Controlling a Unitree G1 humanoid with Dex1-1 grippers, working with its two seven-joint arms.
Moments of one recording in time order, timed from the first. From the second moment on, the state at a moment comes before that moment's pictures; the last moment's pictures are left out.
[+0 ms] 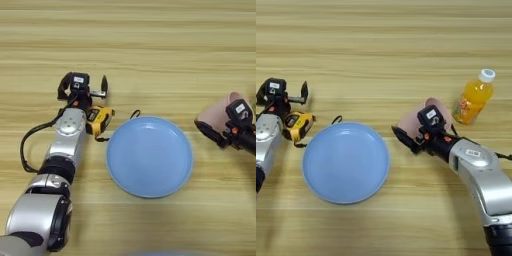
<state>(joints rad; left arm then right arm) -0.56 0.14 0.07 0.86 0.00 -0.32 0.00 -0.07 -0.47 0.02 -0.24 0.25 0.46 0.57</state>
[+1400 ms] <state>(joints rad) -0.56 0.13 0.07 0.86 0.00 -0.32 0.02 -0.12 -0.61 0.05 -0.19 0.04 0.33 0.69</state>
